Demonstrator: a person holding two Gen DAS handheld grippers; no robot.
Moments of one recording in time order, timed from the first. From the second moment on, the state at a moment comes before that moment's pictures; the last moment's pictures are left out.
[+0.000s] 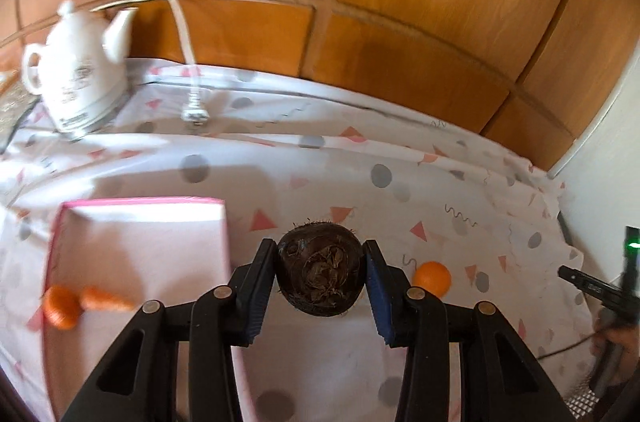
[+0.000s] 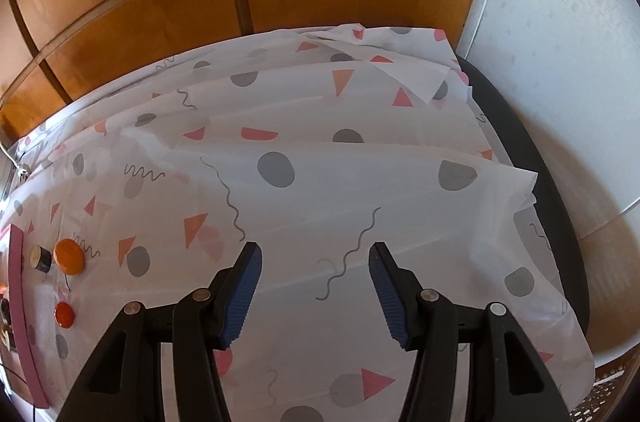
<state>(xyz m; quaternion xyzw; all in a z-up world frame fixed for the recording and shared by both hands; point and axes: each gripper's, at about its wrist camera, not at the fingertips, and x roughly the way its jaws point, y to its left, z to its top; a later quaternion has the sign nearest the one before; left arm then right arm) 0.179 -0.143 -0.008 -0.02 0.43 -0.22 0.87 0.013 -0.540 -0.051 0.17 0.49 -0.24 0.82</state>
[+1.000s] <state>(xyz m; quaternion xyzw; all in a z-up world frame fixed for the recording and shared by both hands) 0.060 0.043 -0.071 -0.11 0.47 -0.08 0.87 0.021 -0.518 -0.058 0.10 0.51 -0.26 0.82</state>
